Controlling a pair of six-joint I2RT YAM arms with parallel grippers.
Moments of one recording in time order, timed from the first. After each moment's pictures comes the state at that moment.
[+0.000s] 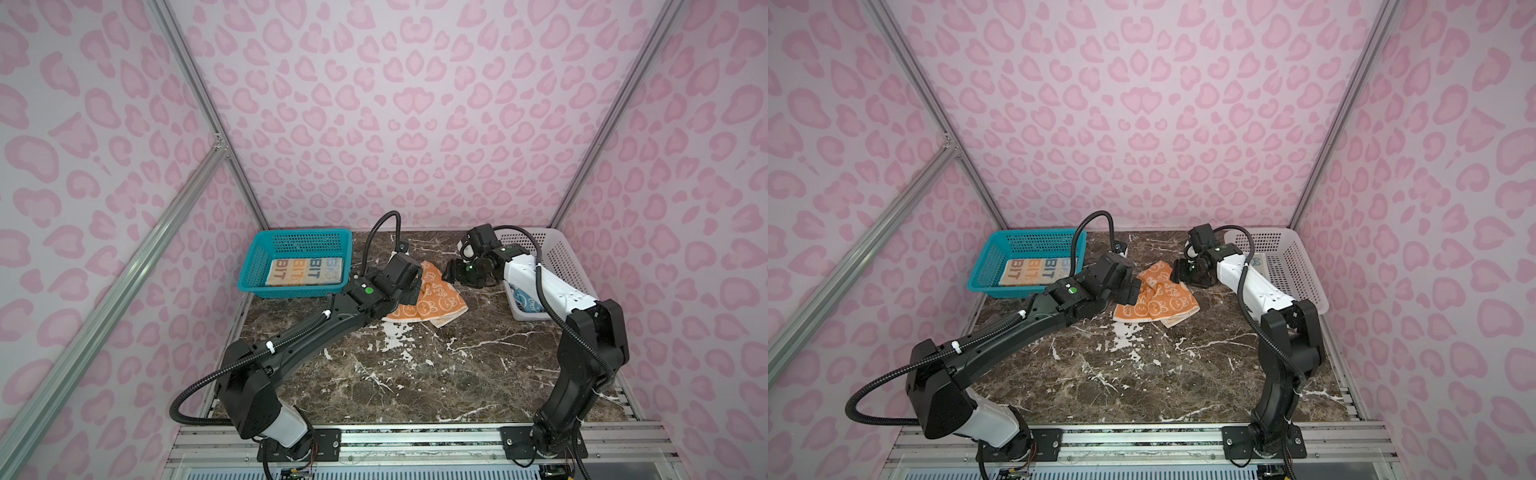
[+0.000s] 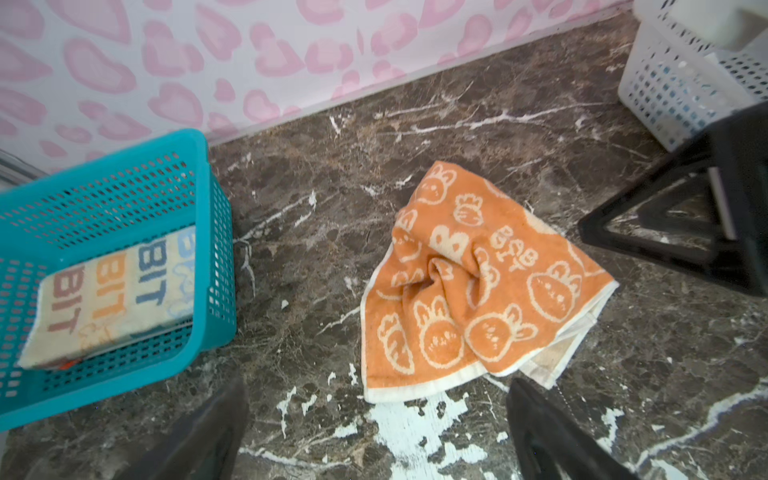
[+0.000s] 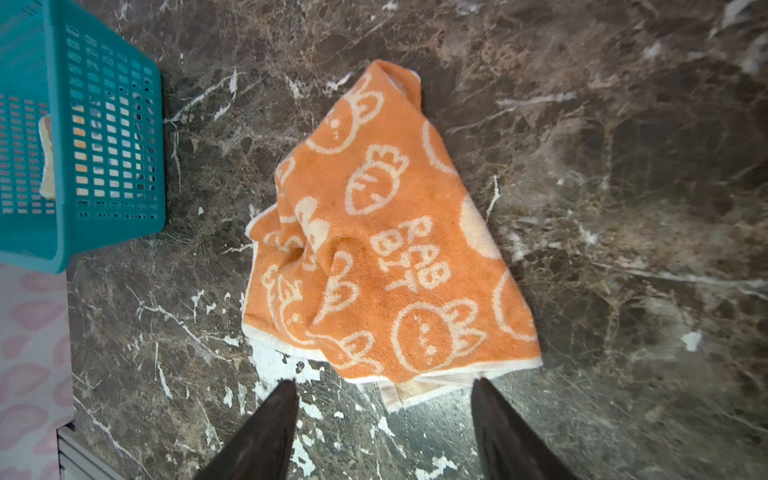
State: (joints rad) left arm -0.79 1.54 1.32 -0.61 -0.47 -0.32; right arm 0.37 1.78 1.46 -0.75 -0.24 0.44
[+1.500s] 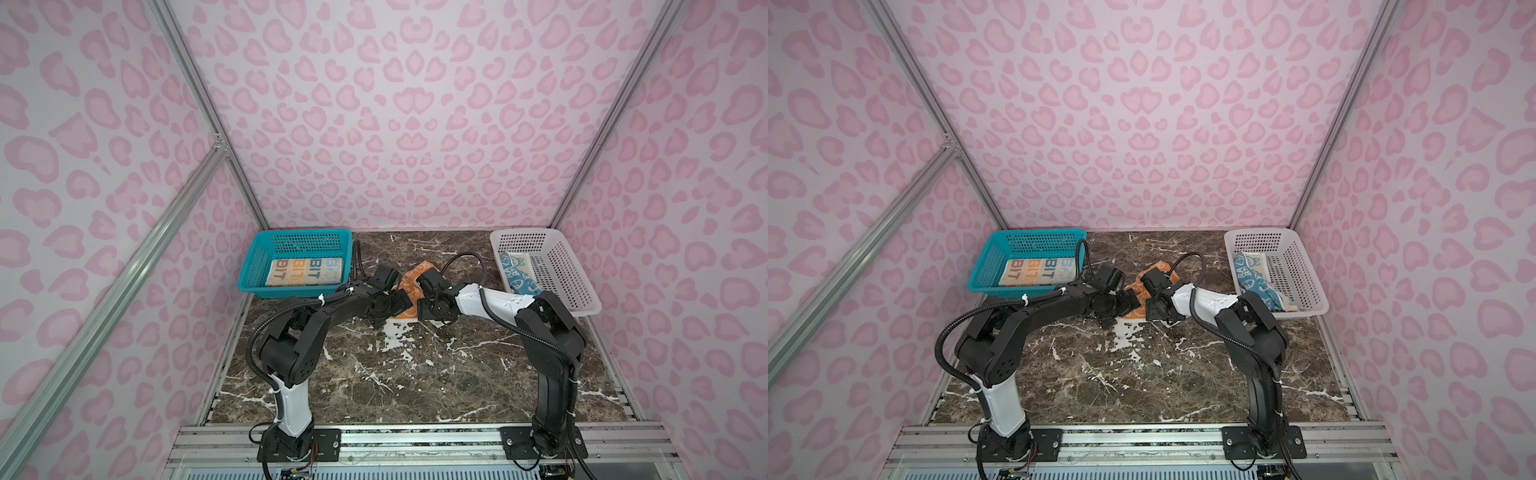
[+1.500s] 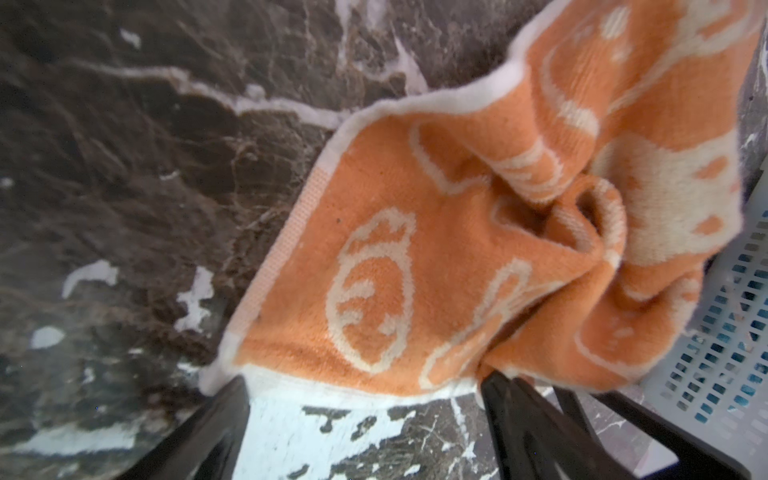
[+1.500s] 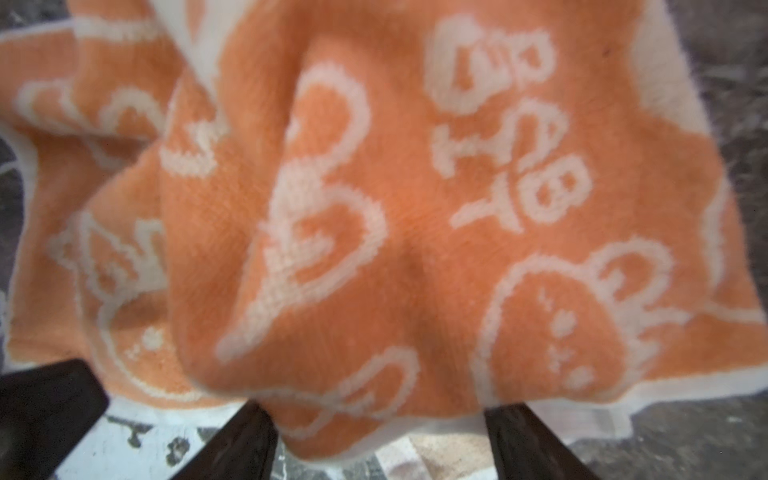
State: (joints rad) left arm -0.56 1.89 1.17 -0.41 0.16 -1.04; right arm 0.65 1.96 1.31 -0.56 0.16 0.61
